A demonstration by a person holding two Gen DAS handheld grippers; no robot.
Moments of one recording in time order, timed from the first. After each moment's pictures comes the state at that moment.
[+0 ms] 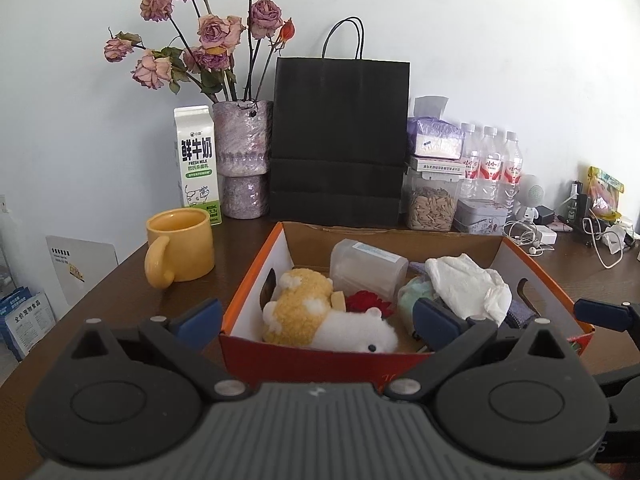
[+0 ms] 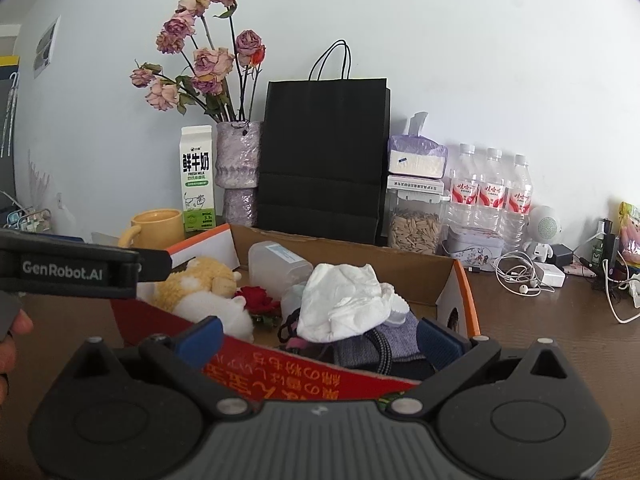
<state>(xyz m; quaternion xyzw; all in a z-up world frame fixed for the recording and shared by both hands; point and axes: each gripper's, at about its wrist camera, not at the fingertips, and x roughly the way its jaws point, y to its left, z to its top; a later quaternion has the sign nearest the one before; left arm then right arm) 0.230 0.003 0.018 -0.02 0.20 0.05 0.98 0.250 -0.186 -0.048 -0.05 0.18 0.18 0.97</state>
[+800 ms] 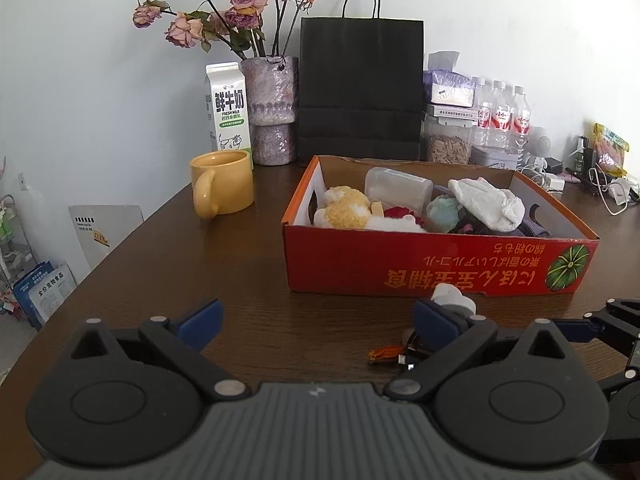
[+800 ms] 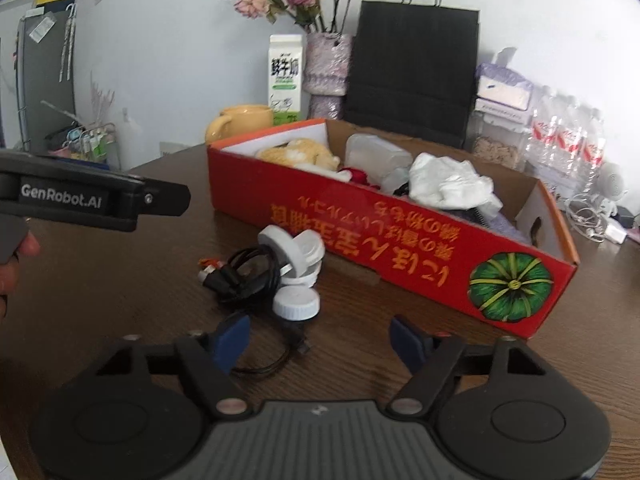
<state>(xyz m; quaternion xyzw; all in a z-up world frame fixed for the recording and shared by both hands) 0.167 0.027 -0.013 0.00 0.26 0.06 0.96 0.204 -0.159 -0.093 -0.11 0.29 0.28 0.91</state>
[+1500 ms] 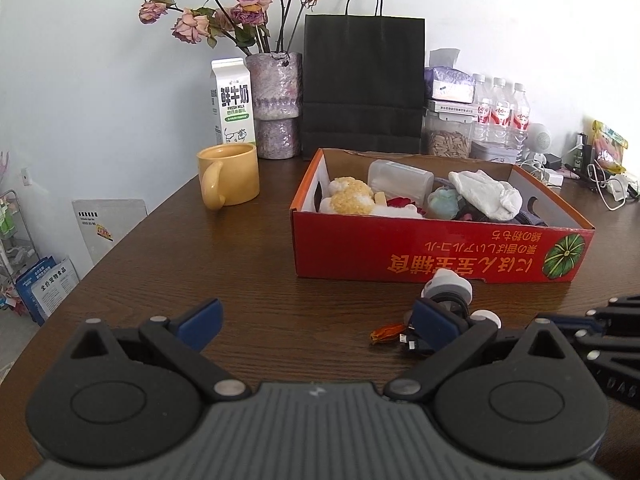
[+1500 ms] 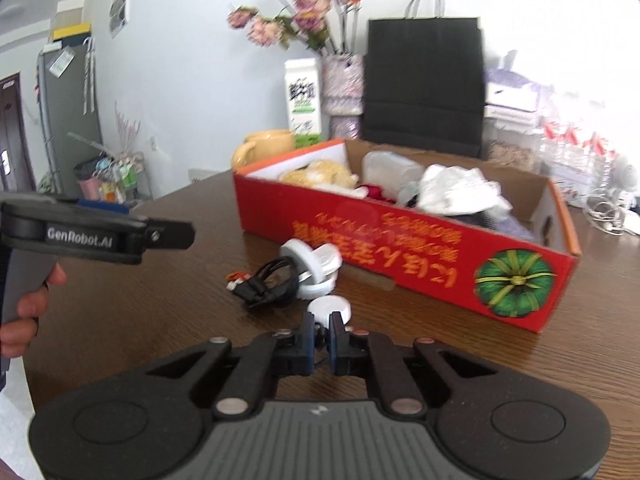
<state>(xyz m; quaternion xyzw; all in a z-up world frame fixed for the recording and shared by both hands) 0.153 0.029 -0.014 0.00 0.26 0.07 0.96 0.189 -0.192 -0.081 -0.06 0.26 0.32 0.91</state>
